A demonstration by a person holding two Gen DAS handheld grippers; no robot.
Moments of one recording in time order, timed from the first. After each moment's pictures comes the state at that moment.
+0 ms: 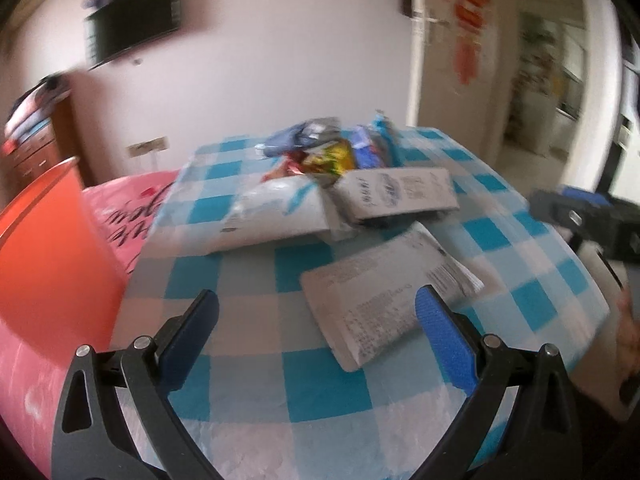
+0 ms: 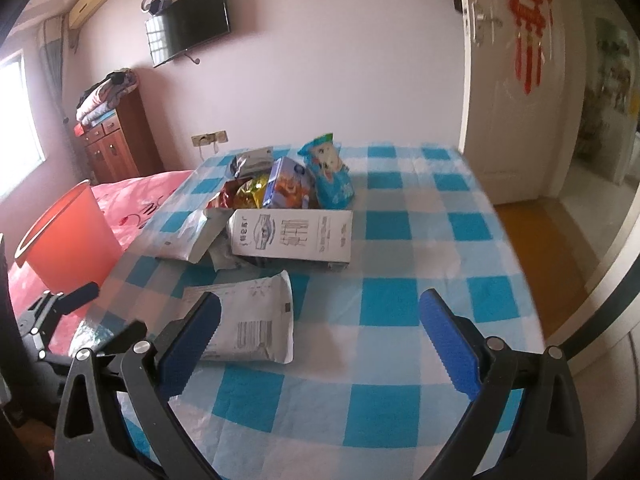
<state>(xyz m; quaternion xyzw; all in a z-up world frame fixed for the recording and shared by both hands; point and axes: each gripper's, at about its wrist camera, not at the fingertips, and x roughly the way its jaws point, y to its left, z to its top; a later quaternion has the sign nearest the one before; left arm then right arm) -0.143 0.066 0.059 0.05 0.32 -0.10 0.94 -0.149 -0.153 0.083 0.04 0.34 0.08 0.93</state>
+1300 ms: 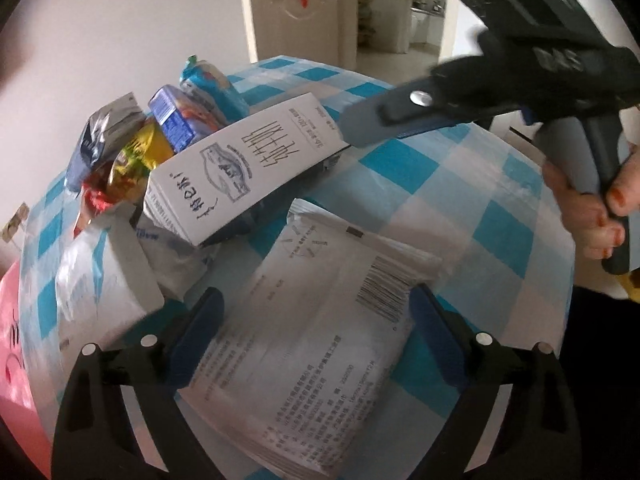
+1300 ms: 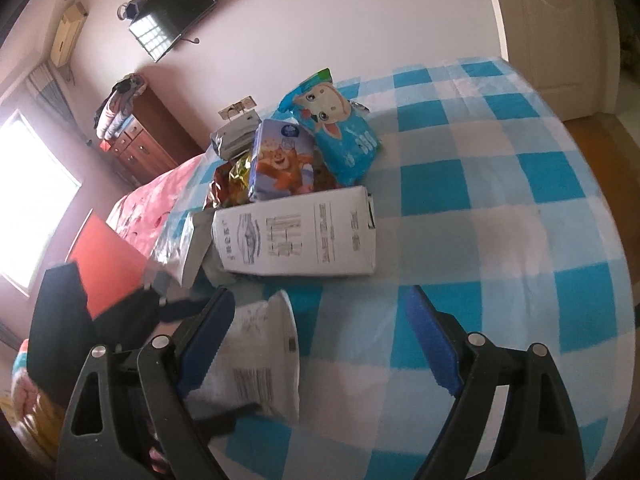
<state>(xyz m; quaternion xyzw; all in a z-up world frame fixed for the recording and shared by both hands) -0.064 -0.002 0.015 0.18 0.39 -0.34 0.83 -0.047 -0.179 0.038 0.16 0.44 0.17 0.87</state>
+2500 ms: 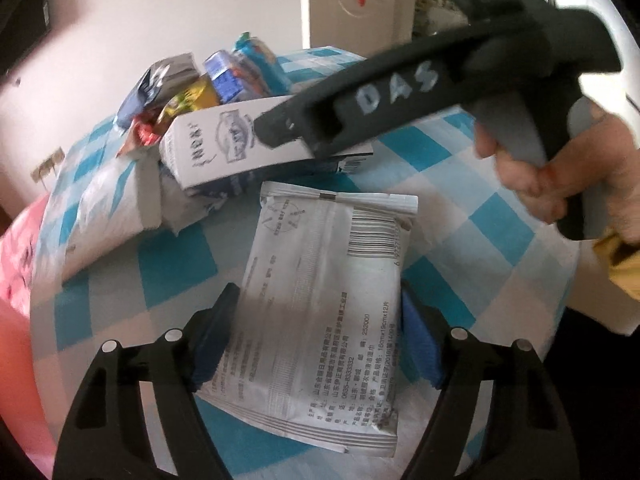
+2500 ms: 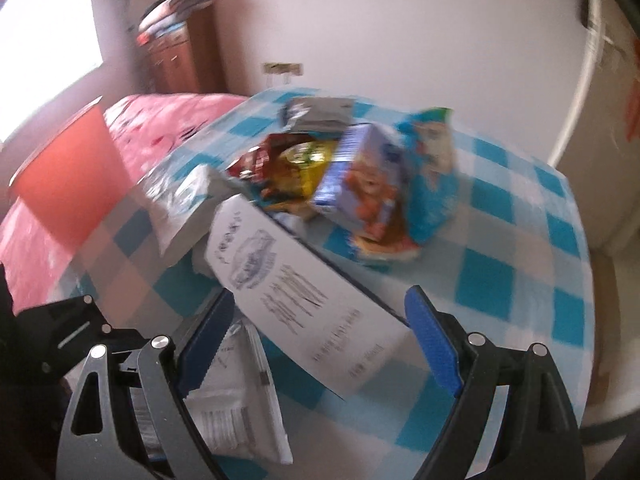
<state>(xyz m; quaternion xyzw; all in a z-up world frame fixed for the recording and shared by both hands) -0.109 0.015 0.014 0.12 0.42 -0.26 0.86 -0.035 -0.093 0.048 -0.09 0.42 0.22 0.88</state>
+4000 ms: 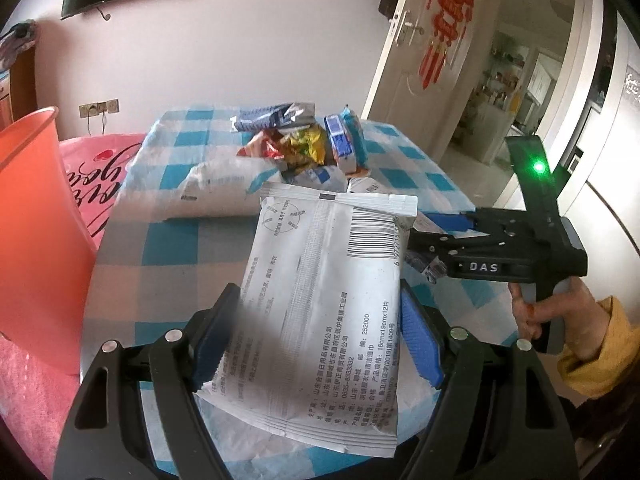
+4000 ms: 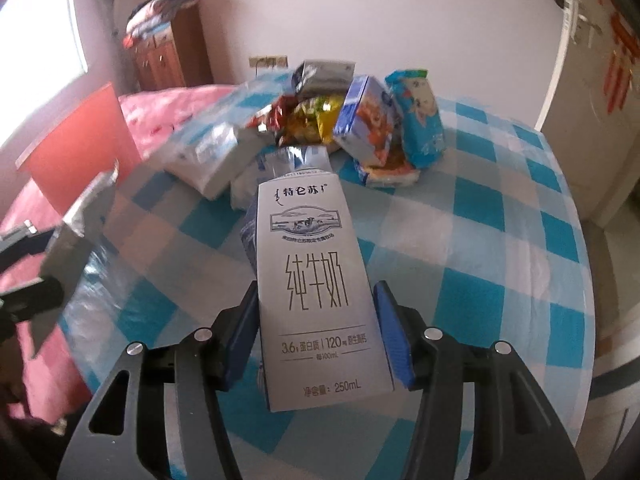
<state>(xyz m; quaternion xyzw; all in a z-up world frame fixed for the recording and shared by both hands) -0.160 0.120 0.066 -0.05 0.36 -0.20 0.91 -0.105 -0.101 0.044 -0.06 0.43 0.18 0.88</state>
